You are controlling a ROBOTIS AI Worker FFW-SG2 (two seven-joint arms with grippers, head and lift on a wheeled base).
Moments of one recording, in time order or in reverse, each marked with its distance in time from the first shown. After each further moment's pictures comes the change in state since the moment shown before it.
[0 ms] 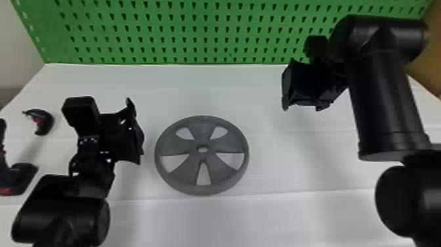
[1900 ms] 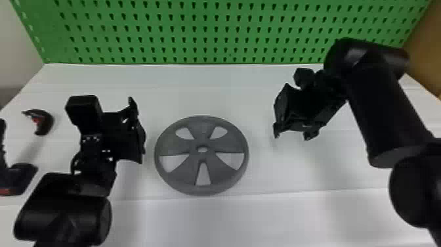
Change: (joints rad) left arm -0.009 0.000 -0.010 0.004 -0.012 0.001 0.000; right arm -0.044 -0.058 0.069 0.276 -0.214 0.005 0.000
